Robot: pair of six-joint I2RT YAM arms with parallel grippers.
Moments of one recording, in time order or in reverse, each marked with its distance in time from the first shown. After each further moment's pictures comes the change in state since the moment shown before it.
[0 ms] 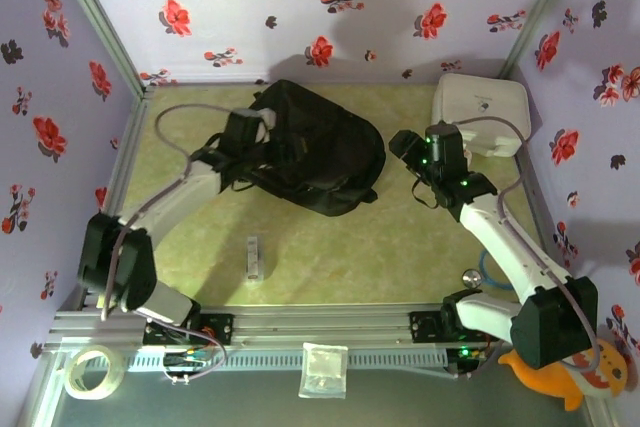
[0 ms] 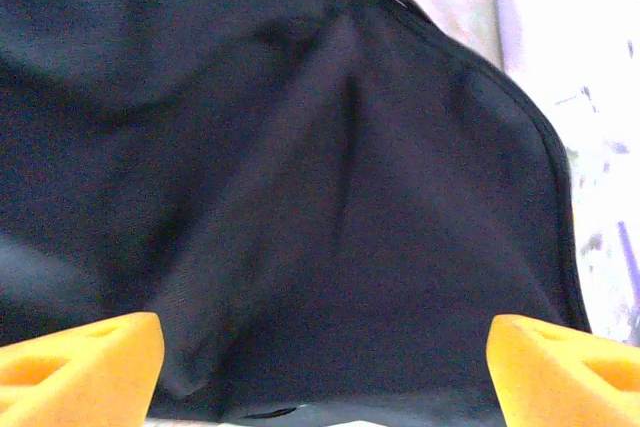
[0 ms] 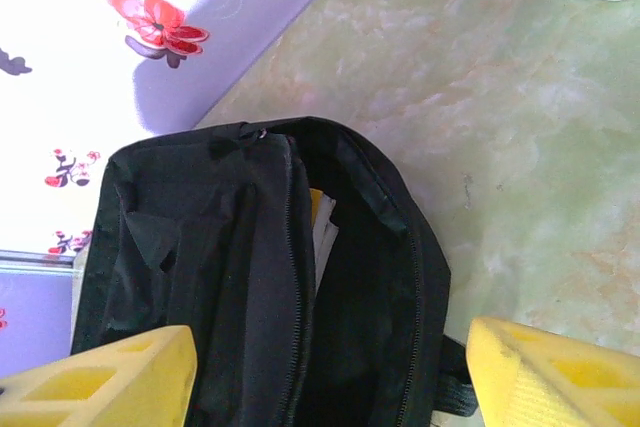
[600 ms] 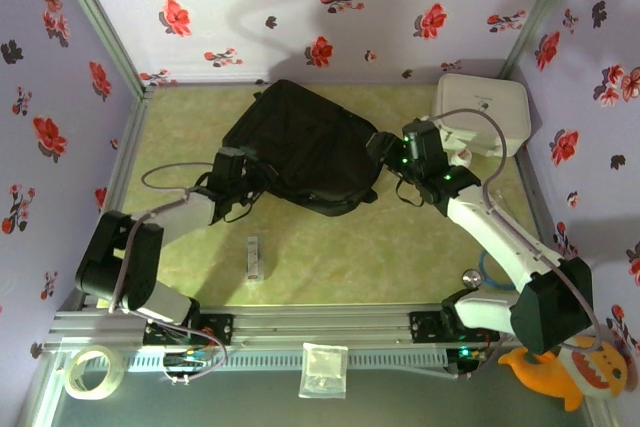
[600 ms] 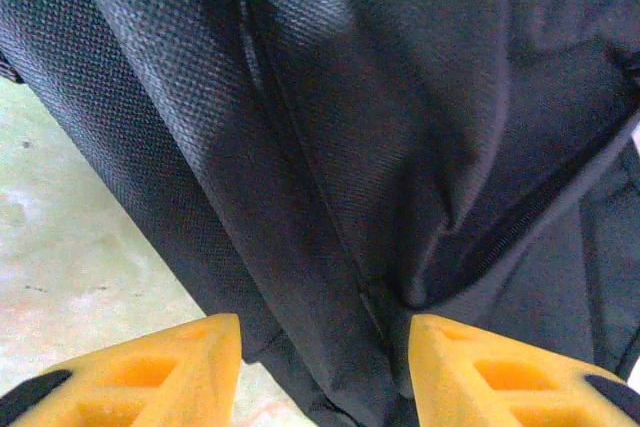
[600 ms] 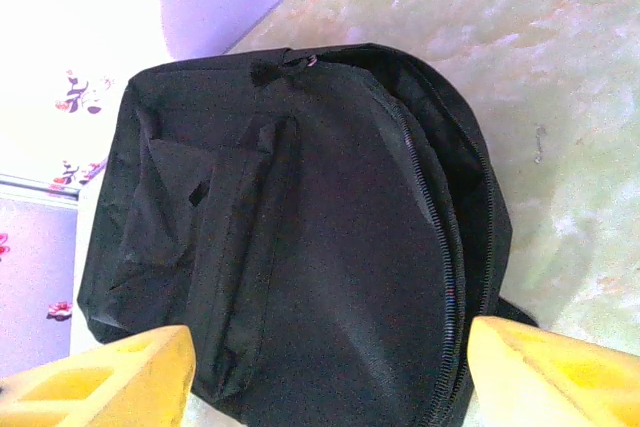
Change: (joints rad) left arm 0.083 0.032 -0.376 0.369 -0.021 -0.412; right arm 0.125 0.080 0.066 -0.018 0.005 -0.008
